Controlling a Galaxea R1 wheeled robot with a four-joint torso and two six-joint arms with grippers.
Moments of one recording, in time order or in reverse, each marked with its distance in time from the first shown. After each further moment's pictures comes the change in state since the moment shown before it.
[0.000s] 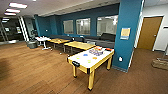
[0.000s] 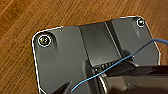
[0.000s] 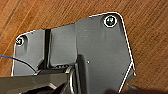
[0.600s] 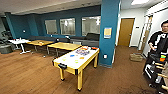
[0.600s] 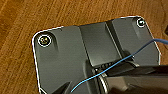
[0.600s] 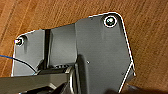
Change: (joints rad) left arm 0.000 0.000 0.000 0.000 0.000 0.000; right arm 0.000 0.000 0.000 0.000 0.001 0.000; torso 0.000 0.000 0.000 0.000
